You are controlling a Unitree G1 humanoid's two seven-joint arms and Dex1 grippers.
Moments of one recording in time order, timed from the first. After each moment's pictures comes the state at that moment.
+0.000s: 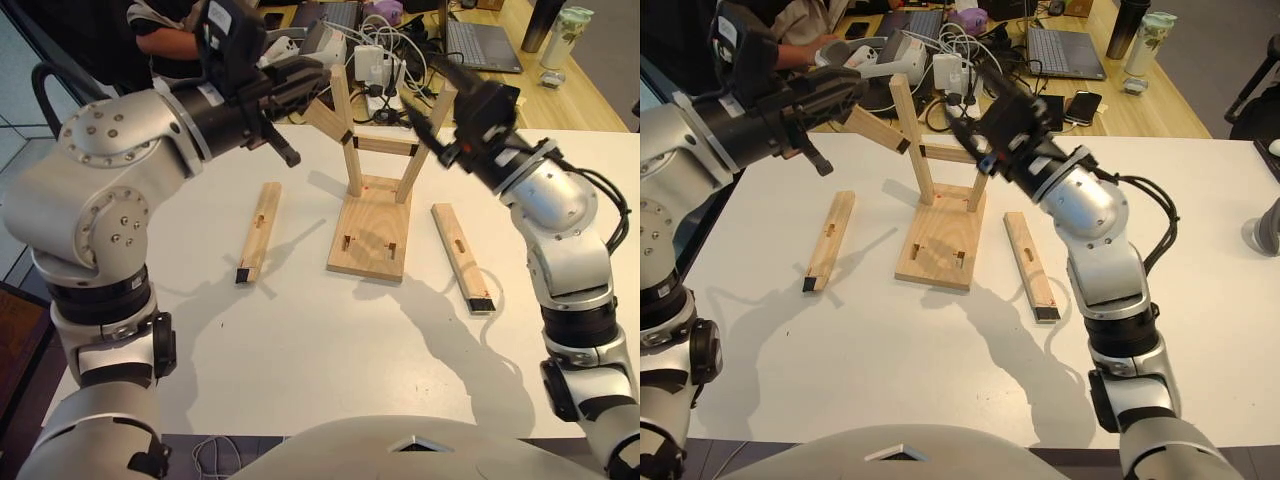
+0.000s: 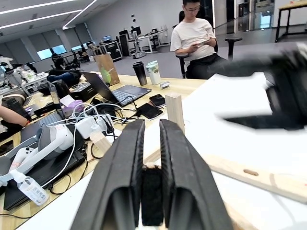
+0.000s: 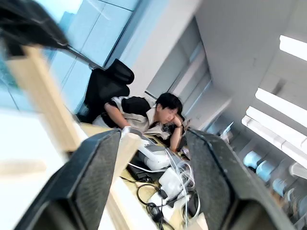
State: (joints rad) left arm -0.74 0.62 0.10 -0.46 -0.62 1.04 -0.46; right arm -0.48 -0.44 0.26 -0.34 -0.08 0.15 0.47
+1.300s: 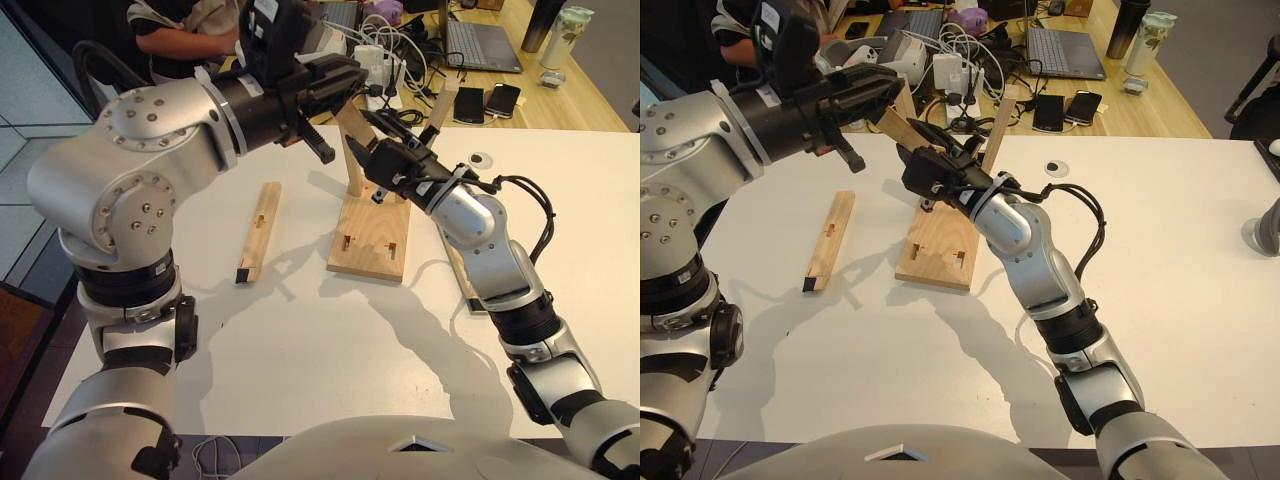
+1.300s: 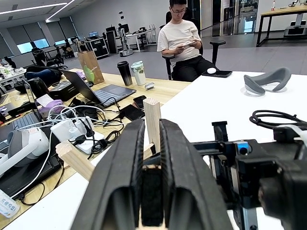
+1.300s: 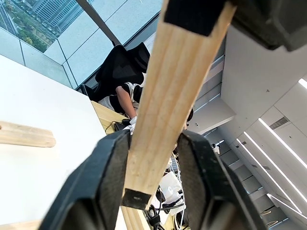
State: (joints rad) left arm -0.80 0.55 0.04 -0.47 -0.67 1.13 -0.41; right arm -0.51 -0.25 0.36 -0.16 -0.36 0.10 0.40
